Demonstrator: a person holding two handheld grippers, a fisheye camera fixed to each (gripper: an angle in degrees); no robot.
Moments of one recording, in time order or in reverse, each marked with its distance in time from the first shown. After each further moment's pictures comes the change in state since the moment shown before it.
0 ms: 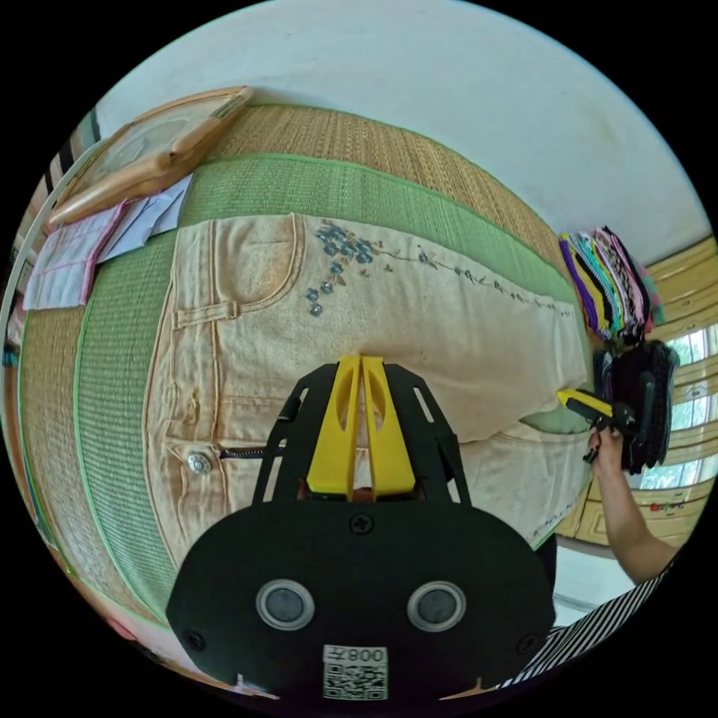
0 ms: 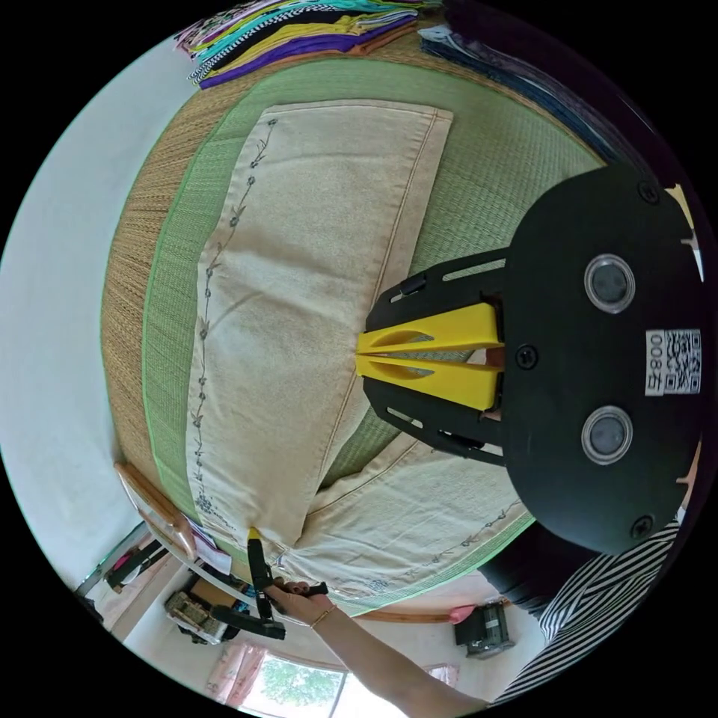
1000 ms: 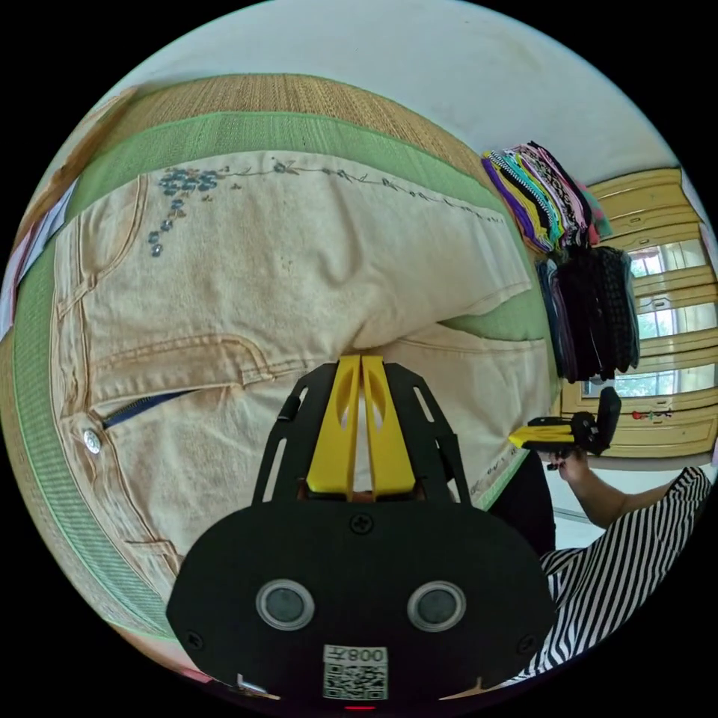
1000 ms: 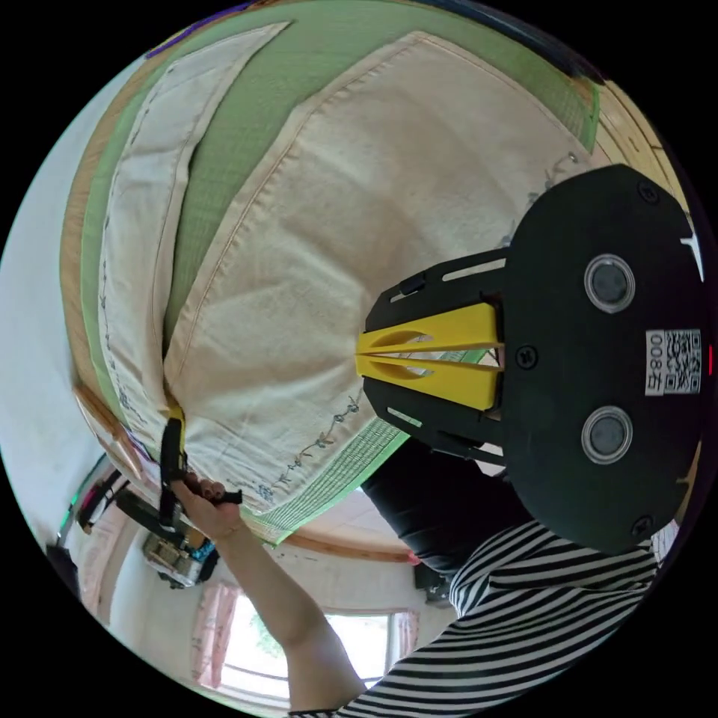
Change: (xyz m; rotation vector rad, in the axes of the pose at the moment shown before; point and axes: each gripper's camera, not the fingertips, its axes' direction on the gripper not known) left arm 0.061 0.043 0.037 -0.178 0.171 0.269; right arm -0.113 0.177 -0.037 -0.108 -0.244 -0.023
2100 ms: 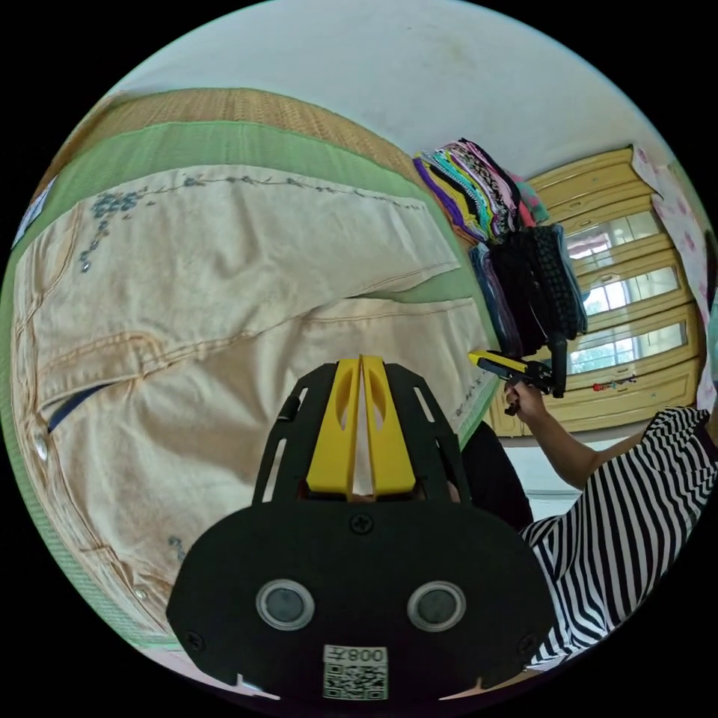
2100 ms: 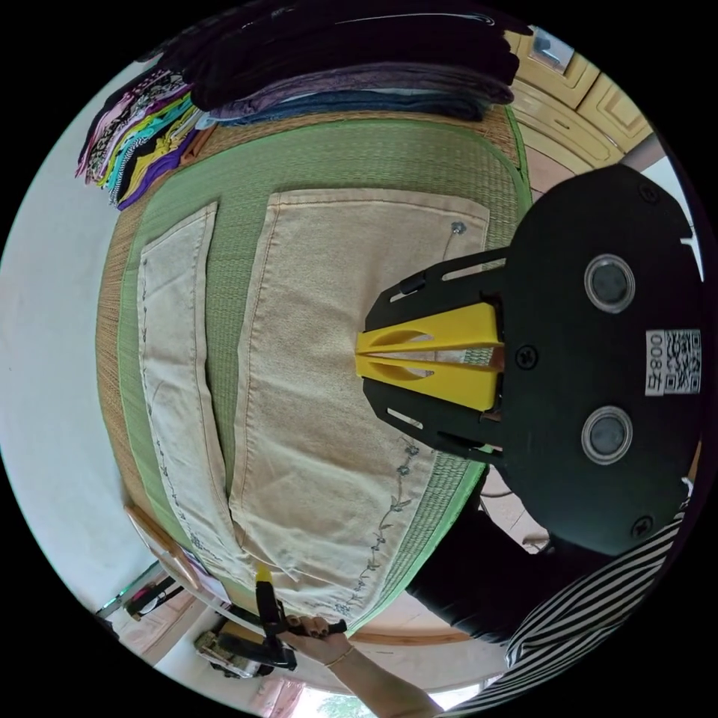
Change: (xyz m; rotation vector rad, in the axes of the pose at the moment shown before) left arm -0.014 0.100 -0.036 0.047 0.187 0.084; right arm 0.034 0.029 -0.063 0.173 0.386 0.209
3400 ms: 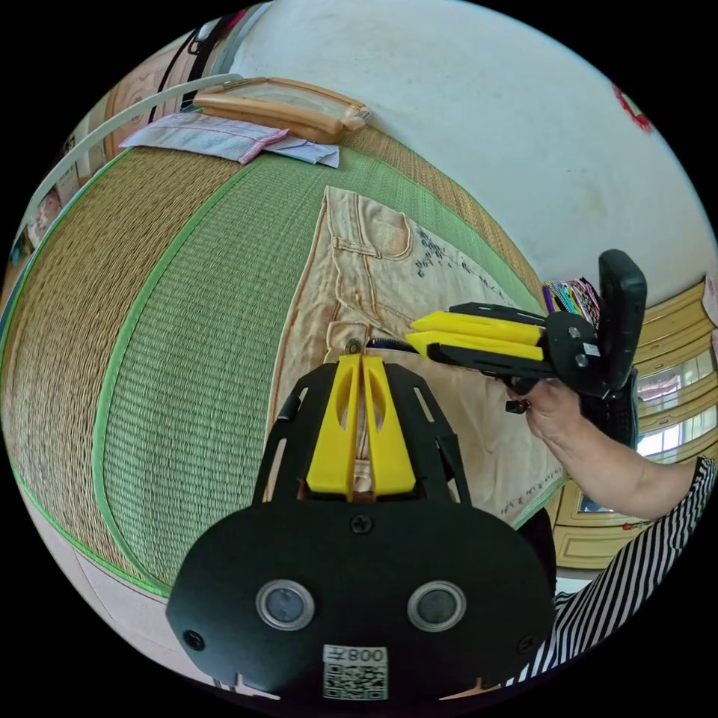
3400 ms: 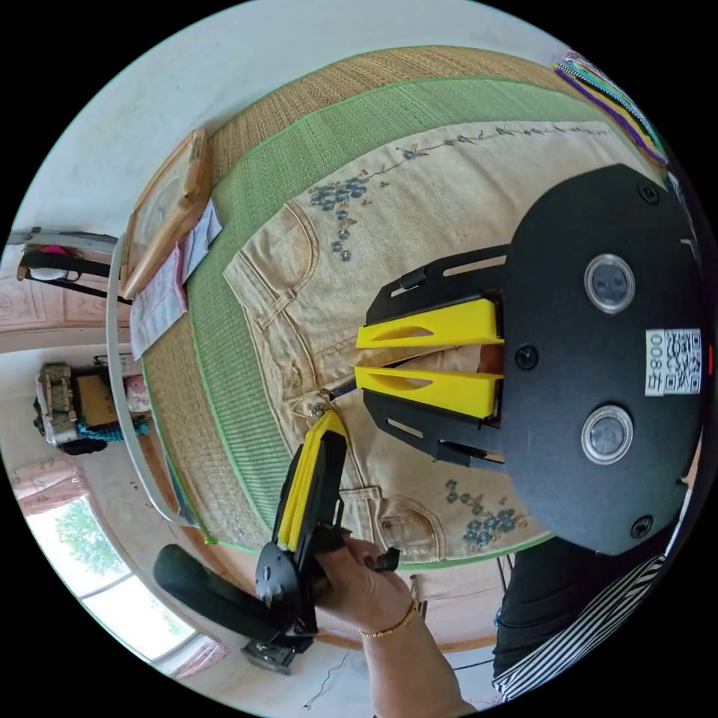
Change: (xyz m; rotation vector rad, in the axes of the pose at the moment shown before) left arm -0.181 0.167 -0.213 0.332 -0.283 -0.442; right arm -0.622 -0.251 0.130 0.012 -0.172 -0.946
